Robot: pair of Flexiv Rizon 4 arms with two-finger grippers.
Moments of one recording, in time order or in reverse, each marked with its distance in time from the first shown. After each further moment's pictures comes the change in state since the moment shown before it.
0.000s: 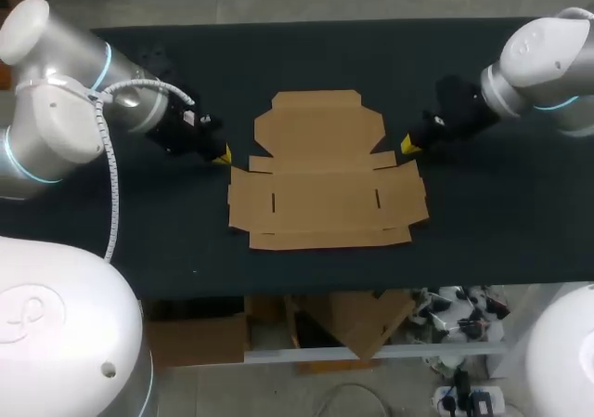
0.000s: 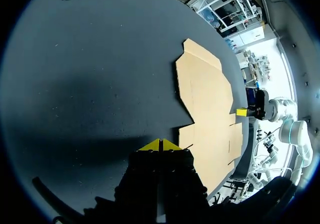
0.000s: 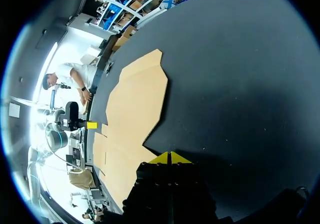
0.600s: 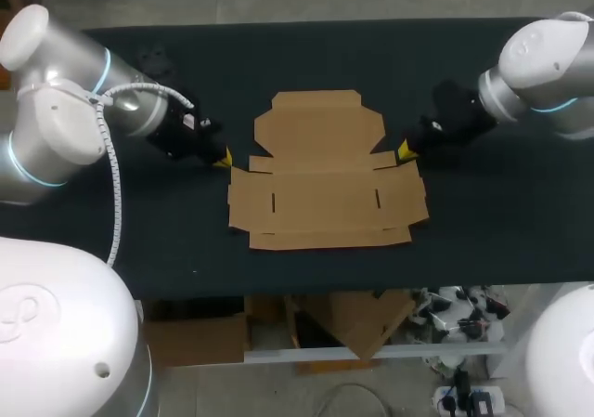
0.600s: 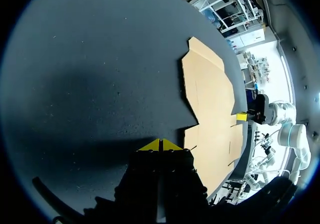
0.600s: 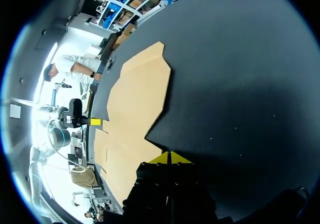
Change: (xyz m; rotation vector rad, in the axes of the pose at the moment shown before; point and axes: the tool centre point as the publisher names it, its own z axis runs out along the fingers) left arm -0.005 0.001 0.009 -0.013 0.020 -0.025; right arm 0.005 -0.012 0.006 0.024 0.014 0.011
